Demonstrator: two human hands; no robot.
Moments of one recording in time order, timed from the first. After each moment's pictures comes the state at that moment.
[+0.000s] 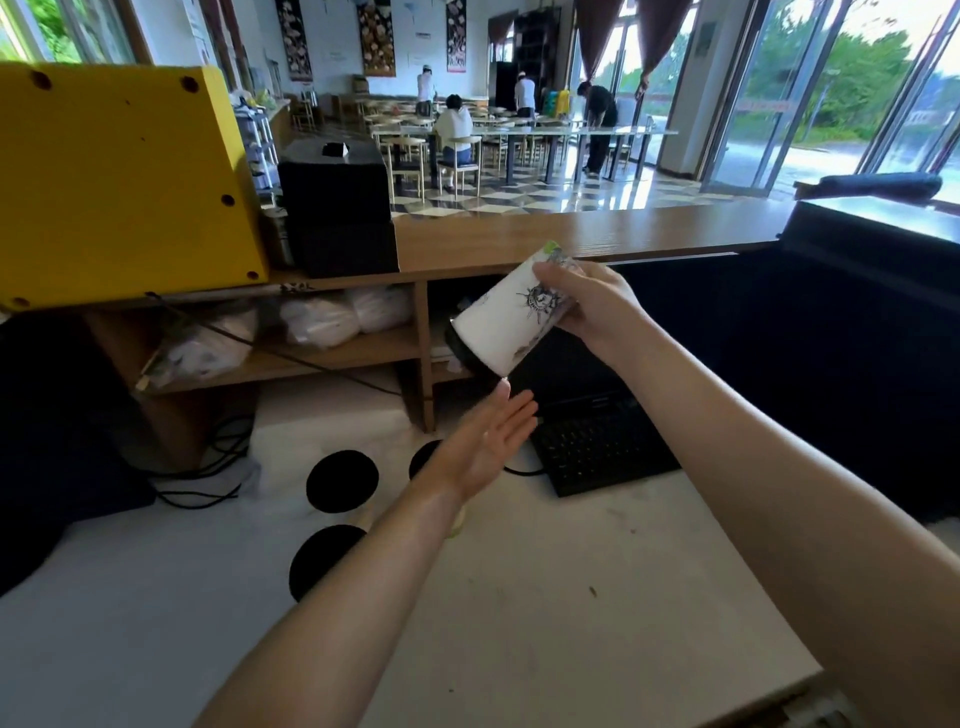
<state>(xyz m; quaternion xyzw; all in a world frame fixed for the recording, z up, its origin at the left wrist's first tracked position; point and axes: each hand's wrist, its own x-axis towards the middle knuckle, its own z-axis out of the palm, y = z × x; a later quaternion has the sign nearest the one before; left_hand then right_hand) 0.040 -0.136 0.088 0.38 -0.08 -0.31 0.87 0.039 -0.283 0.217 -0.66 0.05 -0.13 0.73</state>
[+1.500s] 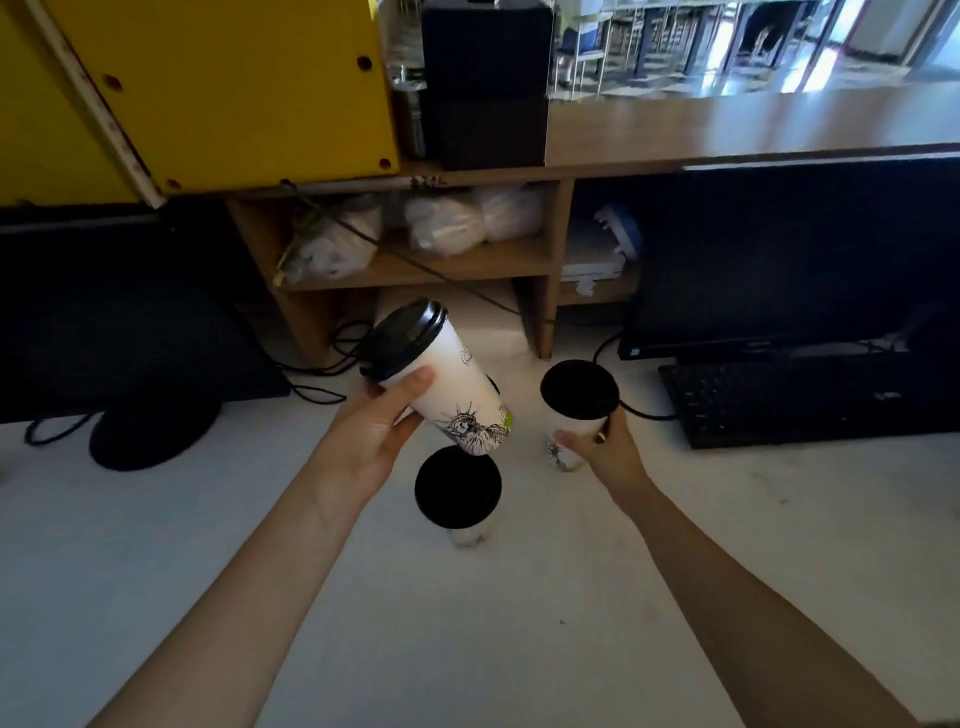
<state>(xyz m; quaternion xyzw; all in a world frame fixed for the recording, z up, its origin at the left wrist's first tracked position) 0.024 0.075 0.071 0.54 0.02 -0.07 0.84 0.044 -0.185 -0.061 -0.72 0.12 -0.04 0.69</state>
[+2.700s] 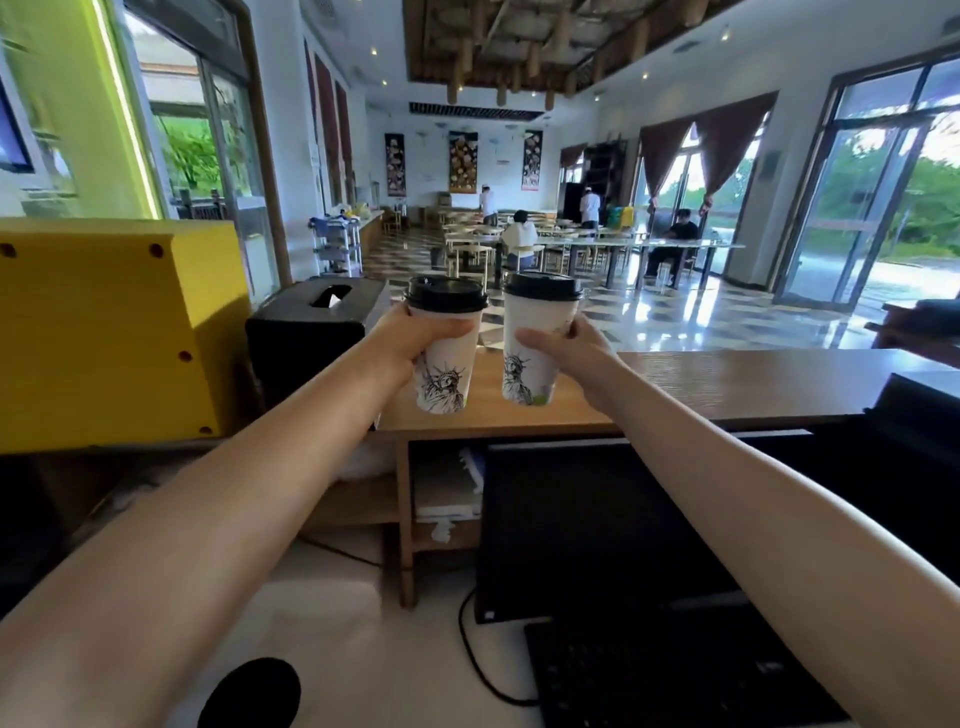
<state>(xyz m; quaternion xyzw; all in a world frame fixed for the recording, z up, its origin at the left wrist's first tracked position) 0.250 -0.163 0.300 0.68 -0.09 0.00 0.73 0.231 -0.365 0.280 -0.75 -0.03 -0.12 0.64</state>
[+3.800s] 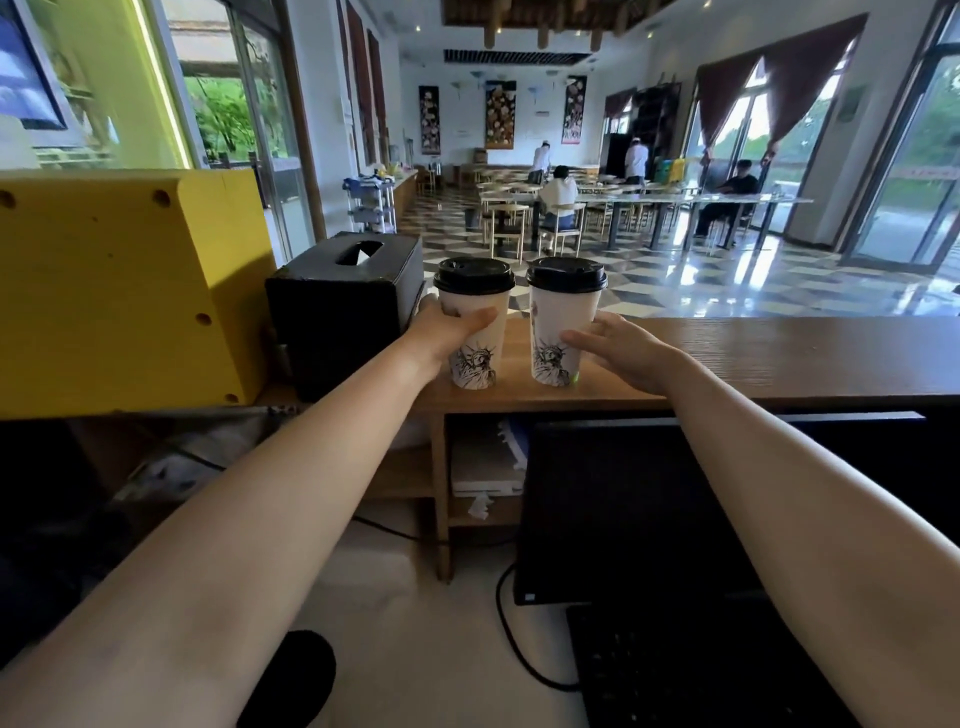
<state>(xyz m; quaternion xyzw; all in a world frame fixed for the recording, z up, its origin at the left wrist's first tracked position) 0.293 -0.158 0.252 0.74 -0.05 0.04 0.68 0.304 -0.388 0.230 -0.81 -0.07 0.02 0.58</state>
